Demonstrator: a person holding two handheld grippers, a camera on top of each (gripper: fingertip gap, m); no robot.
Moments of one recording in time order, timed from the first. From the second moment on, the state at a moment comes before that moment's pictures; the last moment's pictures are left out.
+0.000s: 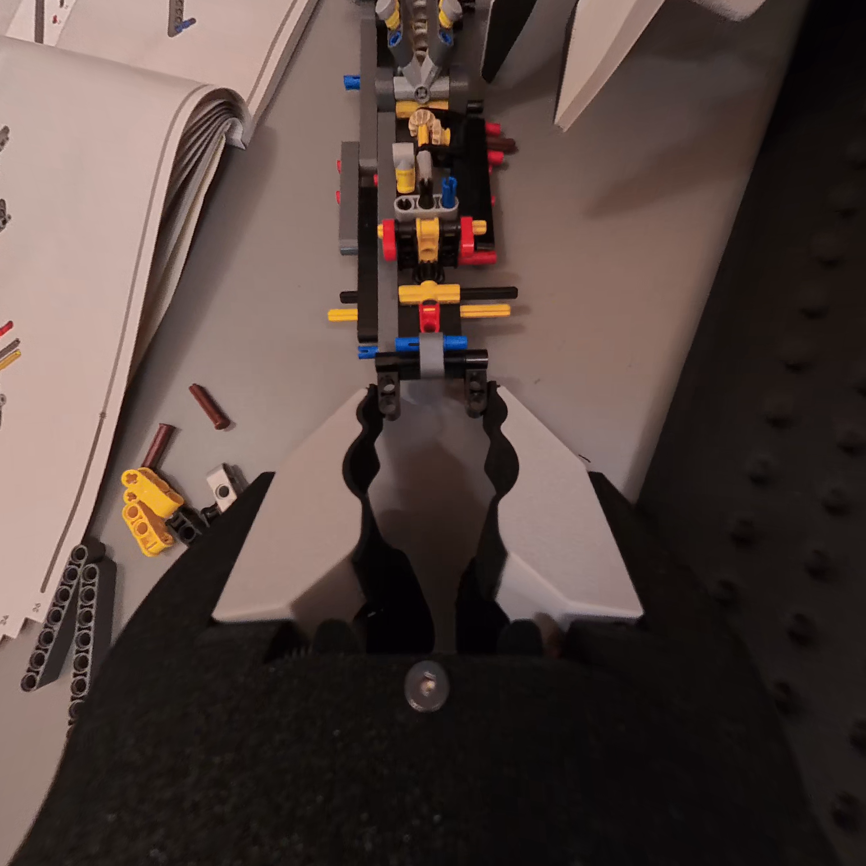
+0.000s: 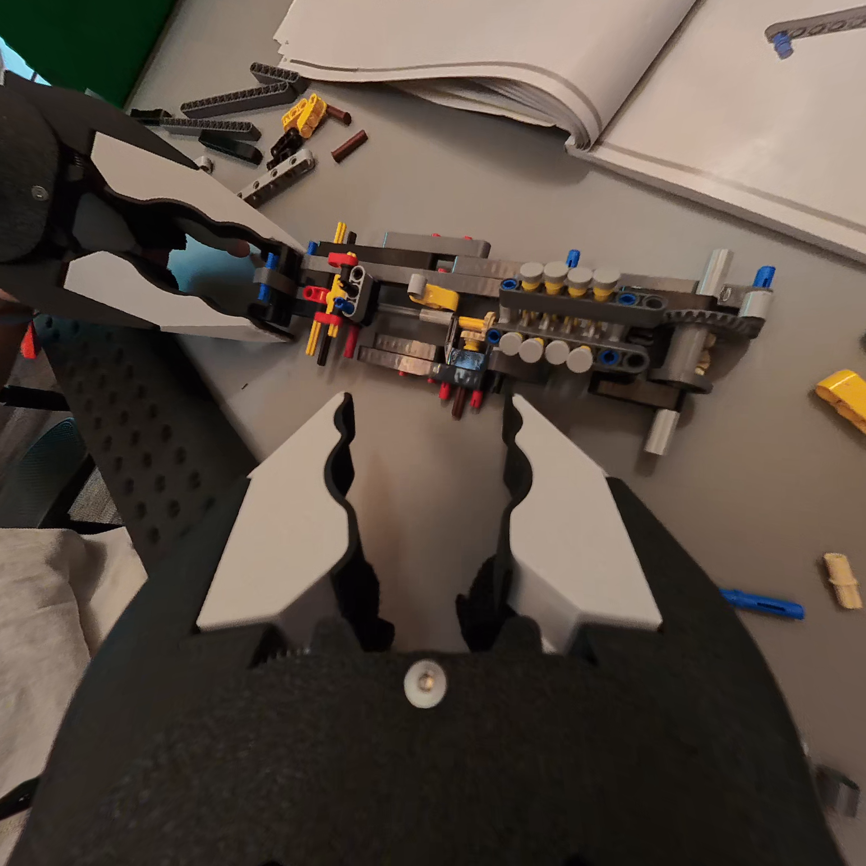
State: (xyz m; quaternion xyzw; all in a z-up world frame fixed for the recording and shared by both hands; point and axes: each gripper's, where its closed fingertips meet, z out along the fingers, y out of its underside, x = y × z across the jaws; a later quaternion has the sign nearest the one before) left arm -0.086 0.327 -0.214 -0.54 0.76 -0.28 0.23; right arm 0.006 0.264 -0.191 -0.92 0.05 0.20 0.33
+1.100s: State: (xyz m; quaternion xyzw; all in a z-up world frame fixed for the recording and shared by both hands) left arm -0.021 0.405 -0.124 -0.64 0.51 -0.44 0.38; right arm 0.117 0.308 -0.108 -0.82 0.06 0.01 0.57
